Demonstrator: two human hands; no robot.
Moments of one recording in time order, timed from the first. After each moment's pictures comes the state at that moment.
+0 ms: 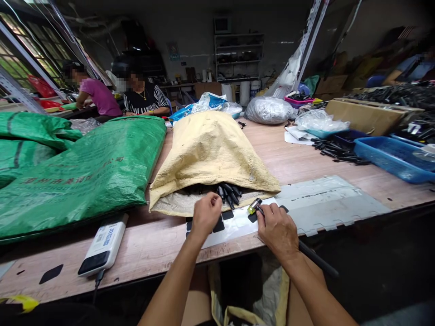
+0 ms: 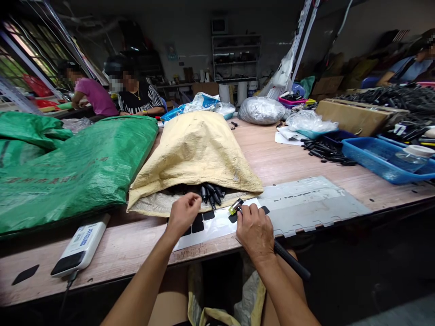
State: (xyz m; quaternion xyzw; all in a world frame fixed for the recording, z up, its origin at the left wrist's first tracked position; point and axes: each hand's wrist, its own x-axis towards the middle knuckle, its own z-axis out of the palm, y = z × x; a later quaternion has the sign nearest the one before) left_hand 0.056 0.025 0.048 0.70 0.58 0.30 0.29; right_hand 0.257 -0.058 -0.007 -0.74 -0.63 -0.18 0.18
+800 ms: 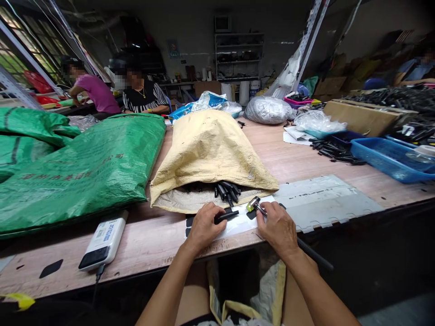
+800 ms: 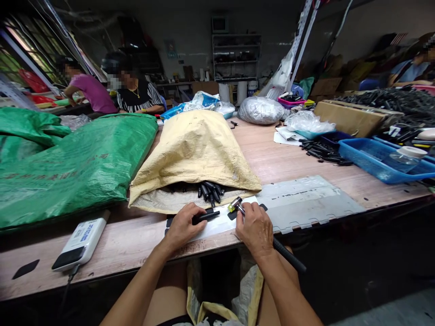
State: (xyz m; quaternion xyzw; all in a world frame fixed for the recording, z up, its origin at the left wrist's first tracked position) left_hand 0.031 0.005 0.016 0.83 0.44 0.26 0.23; right_hand 0.264 -0.060 -0.005 -0.75 -0.61 -0.11 0.23
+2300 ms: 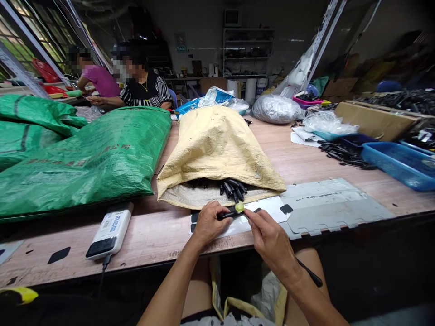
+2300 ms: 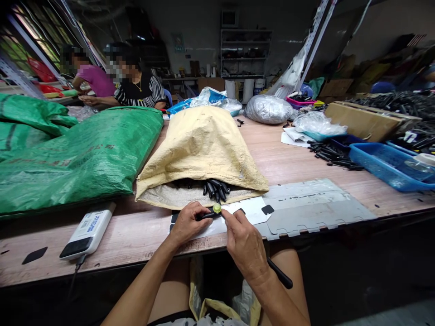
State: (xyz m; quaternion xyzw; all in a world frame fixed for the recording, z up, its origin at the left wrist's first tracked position) left_hand 0.031 0.009 0.003 0.79 0.46 0.30 0.27; right_hand 0.220 -0.082 0.014 -0.62 -0.70 0.05 0.34
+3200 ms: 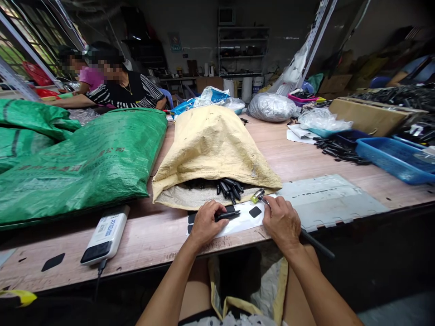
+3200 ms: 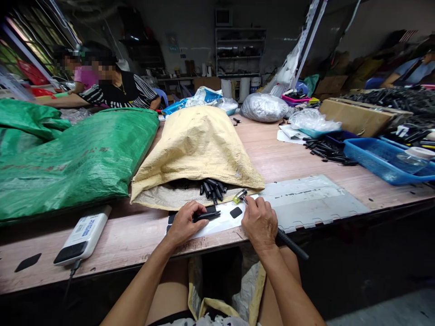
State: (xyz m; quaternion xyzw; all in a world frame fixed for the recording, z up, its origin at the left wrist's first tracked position) left_hand 0.029 0.008 0.003 0.81 0.44 0.29 0.26; right_hand 0.270 -0.050 -0.011 -0.75 -0.60 -0.16 0.23
